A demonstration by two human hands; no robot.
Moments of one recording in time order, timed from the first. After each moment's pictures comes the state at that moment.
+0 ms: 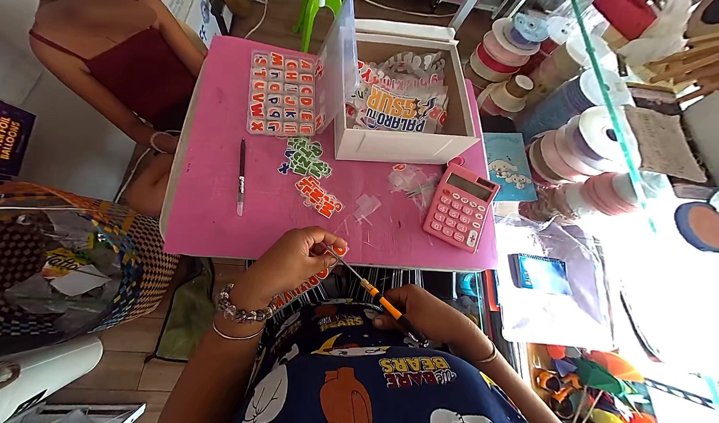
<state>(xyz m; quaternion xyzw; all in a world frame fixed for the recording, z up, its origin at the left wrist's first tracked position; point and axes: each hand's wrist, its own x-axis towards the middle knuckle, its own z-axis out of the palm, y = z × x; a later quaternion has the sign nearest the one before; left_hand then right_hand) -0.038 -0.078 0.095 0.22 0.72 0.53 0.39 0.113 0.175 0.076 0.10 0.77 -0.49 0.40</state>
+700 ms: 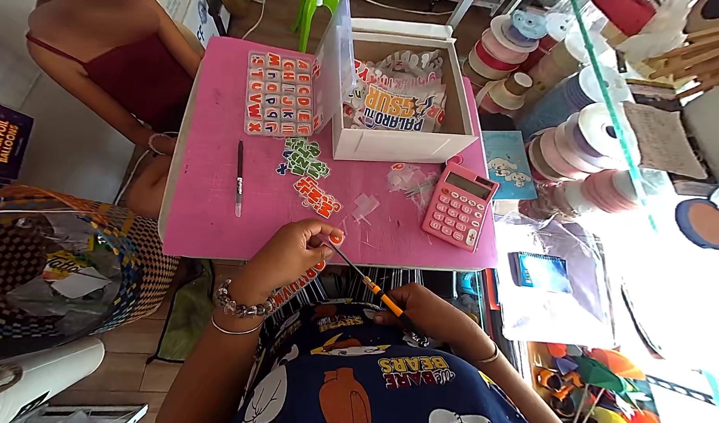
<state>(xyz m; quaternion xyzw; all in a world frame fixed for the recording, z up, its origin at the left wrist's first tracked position) -0.046 -0.074 0.094 0.22 0.76 0.50 0.35 0.117 0.179 0.072 0.11 0.77 -0.50 0.38</state>
